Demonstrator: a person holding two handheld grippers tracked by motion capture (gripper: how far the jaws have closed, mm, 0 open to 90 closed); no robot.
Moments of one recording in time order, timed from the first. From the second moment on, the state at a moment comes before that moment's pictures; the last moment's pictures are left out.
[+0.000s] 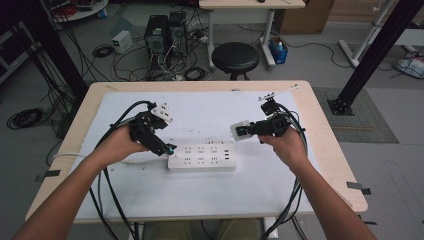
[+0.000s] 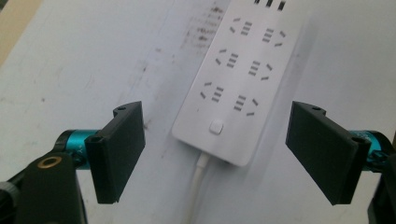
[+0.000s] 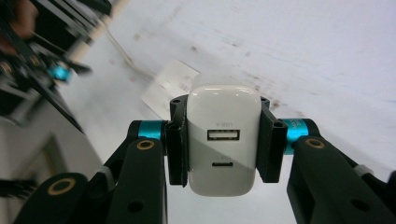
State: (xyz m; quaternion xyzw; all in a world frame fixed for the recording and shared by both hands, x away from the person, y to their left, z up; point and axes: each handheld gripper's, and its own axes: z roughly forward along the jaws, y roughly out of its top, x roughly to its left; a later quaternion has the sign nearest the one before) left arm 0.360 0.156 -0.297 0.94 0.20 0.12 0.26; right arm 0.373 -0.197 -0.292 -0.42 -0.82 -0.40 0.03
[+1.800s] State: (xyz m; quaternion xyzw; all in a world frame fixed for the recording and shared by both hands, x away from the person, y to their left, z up) left arm 0.339 0.228 -0.306 0.96 0.23 0.11 0.13; right arm 0.367 -0.207 -0.259 -0.24 -0.95 -0.16 -0.10
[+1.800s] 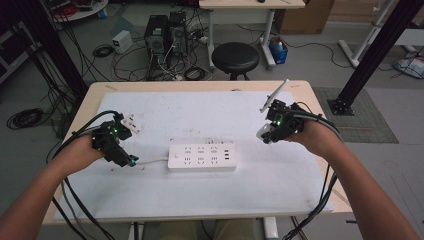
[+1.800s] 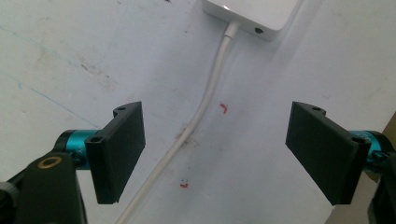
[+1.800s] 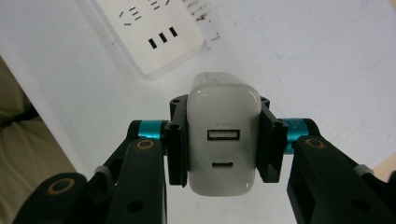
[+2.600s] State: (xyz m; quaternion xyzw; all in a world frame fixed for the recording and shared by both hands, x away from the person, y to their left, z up) left arm 0.353 0.228 -0.321 0.96 0.23 0.10 0.15; right arm 0.389 -0.084 -0.299 -0.08 -0.99 -0.11 -0.08
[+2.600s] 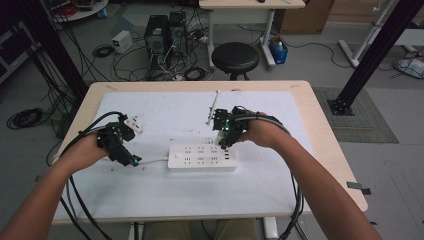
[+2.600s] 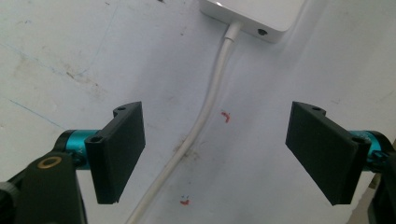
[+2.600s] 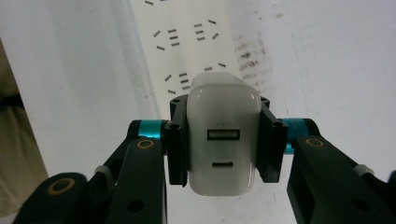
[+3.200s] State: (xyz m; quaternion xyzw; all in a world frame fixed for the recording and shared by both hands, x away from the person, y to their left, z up) left arm 0.352 0.234 -0.331 0.96 0.23 0.09 0.15; right arm 0.401 -0.046 -0.339 -0.01 -1.00 -0.03 -0.08
